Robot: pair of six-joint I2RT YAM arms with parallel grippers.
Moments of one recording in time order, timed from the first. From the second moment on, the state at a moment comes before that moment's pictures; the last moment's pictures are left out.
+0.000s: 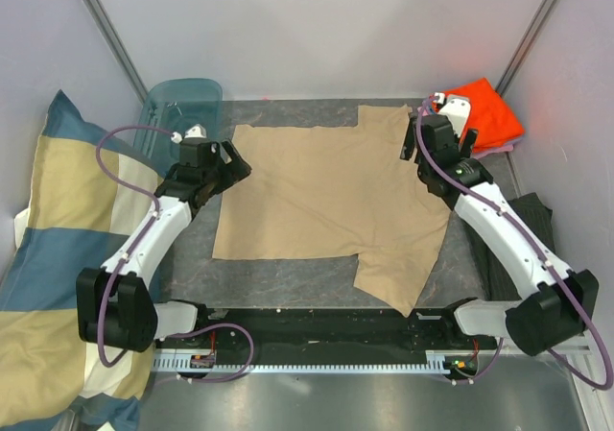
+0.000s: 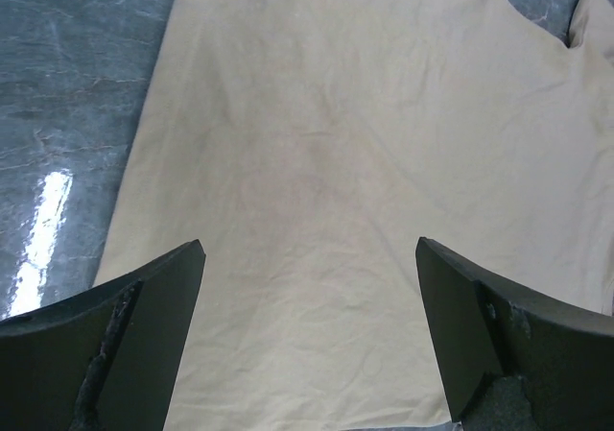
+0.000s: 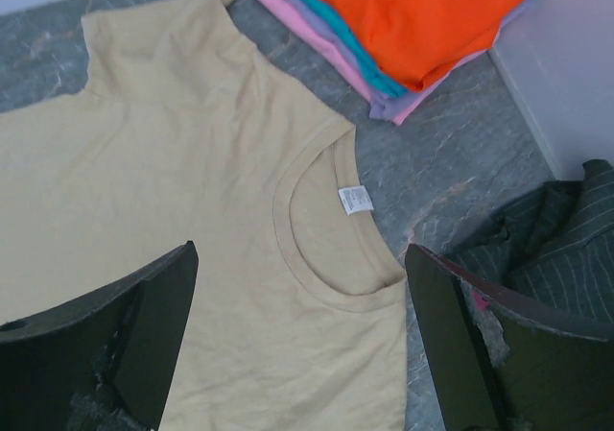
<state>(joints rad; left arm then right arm) -0.18 1.30 0.95 -0.31 -0.04 -0.63 0.38 1.30 1.21 -0.51 0.66 0.37</state>
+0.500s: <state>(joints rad) -0.16 1.07 0.86 -0.36 -0.03 -0.61 0.42 1.07 1.00 -0.73 0.63 0.64</state>
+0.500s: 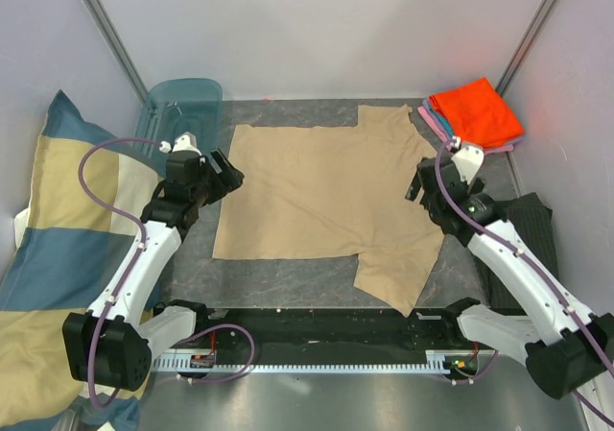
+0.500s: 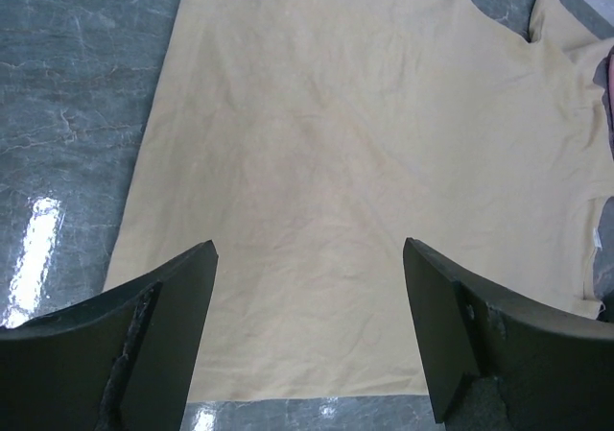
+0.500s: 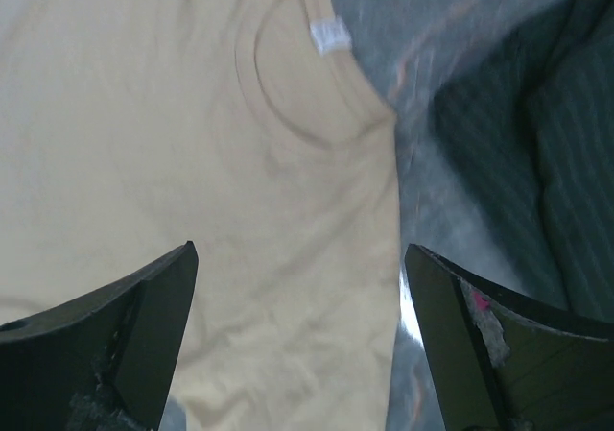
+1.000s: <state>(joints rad) -0.16 1.06 0.79 -0.37 0.04 -0.61 0.96 0.96 0.71 -1.14 0.62 1.32</state>
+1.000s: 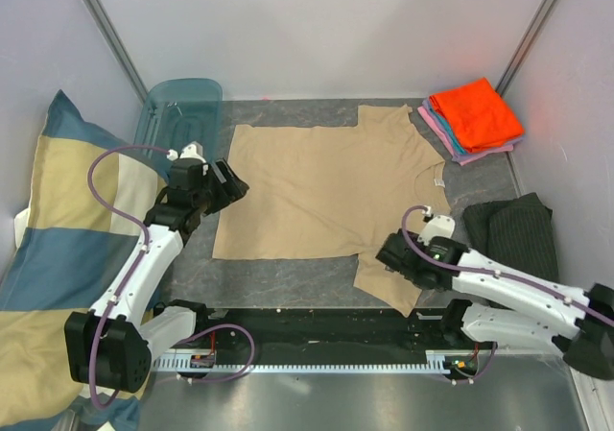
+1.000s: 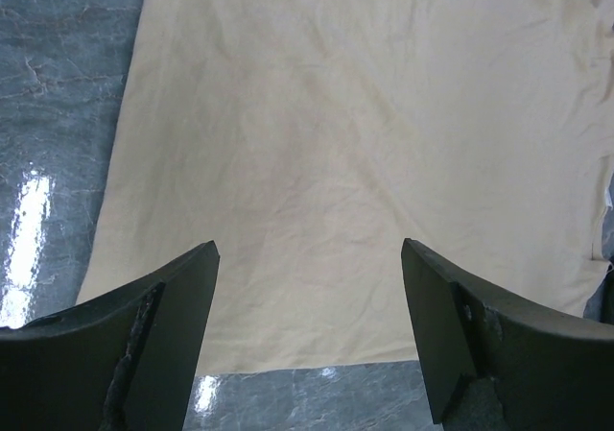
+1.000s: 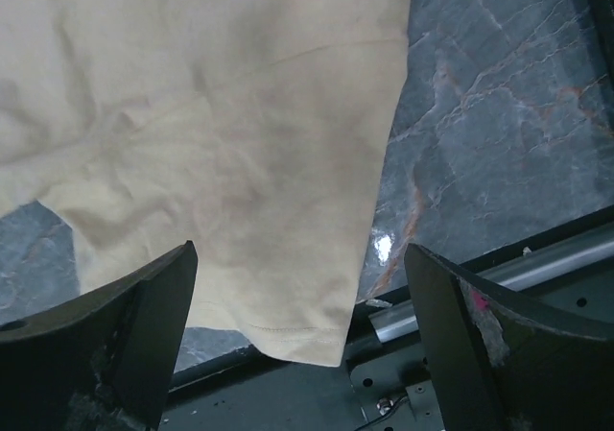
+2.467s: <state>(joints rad) -0.23 1.85 1.34 -0.04 0.08 -0.58 0.46 2.17 1.78 -0.40 0.46 0.27</state>
